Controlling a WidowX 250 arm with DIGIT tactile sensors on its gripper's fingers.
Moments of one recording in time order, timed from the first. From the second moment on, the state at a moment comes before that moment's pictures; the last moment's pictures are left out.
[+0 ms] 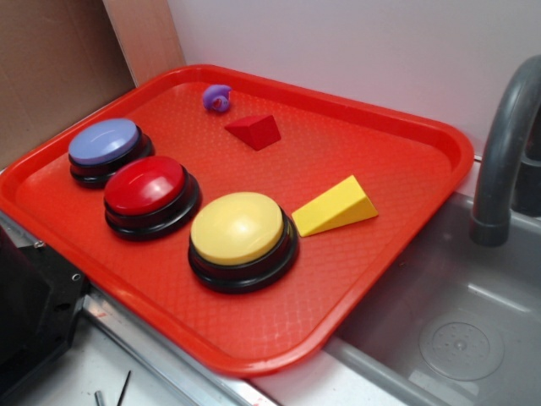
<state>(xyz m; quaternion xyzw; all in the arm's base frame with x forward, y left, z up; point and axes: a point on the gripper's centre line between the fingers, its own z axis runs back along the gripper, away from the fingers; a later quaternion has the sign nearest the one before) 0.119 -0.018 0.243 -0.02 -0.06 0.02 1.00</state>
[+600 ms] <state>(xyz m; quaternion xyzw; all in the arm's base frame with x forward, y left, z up) 0.133 -0.015 0.228 0.00 -0.09 0.08 0.99</state>
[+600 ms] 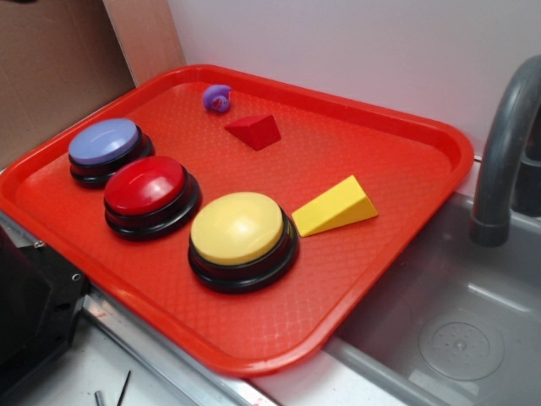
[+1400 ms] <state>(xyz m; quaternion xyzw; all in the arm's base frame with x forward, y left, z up) 0.240 0.025 0.138 0.02 -0.12 0.29 0.95</state>
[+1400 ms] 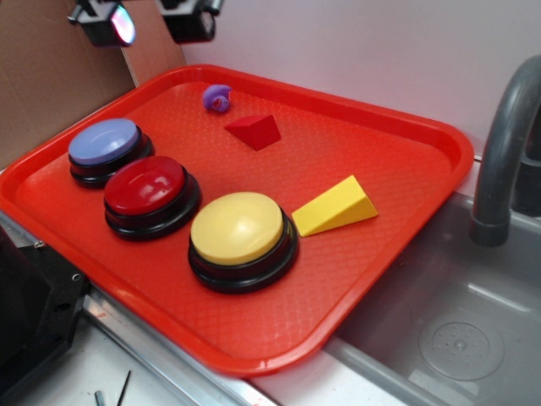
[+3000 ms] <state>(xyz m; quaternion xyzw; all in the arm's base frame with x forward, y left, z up) 0.328 0.098 0.020 0.11 -0.13 0.35 0.92</state>
